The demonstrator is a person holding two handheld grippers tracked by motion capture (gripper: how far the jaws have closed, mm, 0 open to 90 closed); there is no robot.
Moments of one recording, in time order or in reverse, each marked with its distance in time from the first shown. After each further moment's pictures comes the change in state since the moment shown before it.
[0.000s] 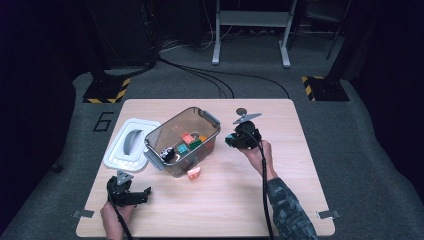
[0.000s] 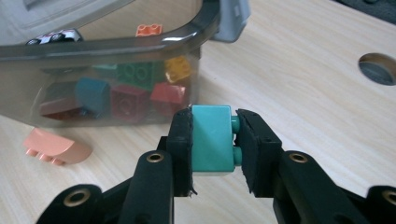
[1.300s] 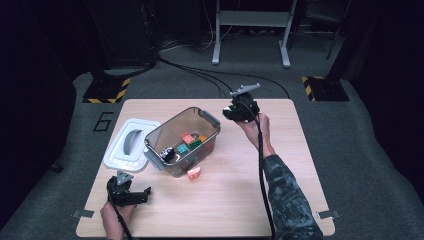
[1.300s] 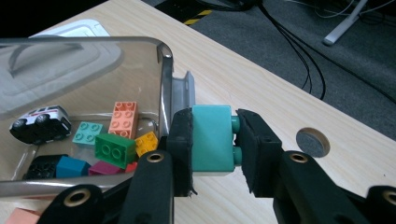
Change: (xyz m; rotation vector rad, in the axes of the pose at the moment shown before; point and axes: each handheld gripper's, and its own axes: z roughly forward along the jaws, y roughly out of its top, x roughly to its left) left arm 0.000 0.000 0.000 0.000 0.000 -0.001; right arm -0.014 0.079 -0.023 -0.095 -0.079 -0.032
